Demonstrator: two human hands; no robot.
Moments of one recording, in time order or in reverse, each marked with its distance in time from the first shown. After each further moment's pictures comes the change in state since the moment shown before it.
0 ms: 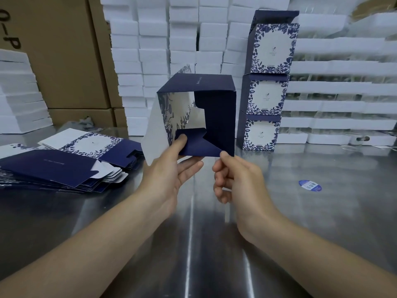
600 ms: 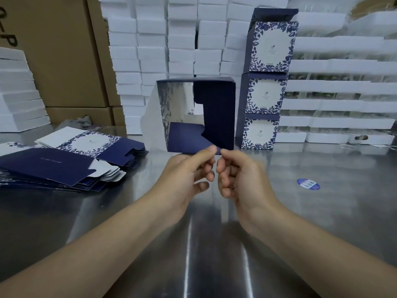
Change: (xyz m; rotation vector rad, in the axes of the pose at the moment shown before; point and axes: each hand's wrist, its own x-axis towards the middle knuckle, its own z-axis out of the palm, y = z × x) left_hand -0.015 -0.010 0.009 0.270 -0.332 -0.061; right_hand 0.006 -0.005 -0.006 0.101 -0.046 0.022
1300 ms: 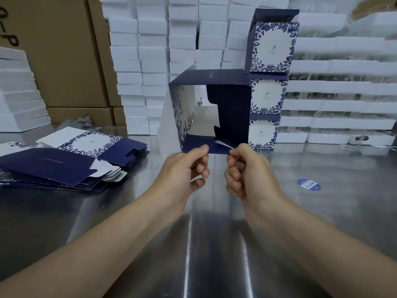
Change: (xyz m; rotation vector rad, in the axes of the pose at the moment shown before) left_hand 0.002 0.005 -0.004 -0.010 0.067 -0.021; right_hand 0.012 -0.003 -0.010 -0.033 0.075 0.056
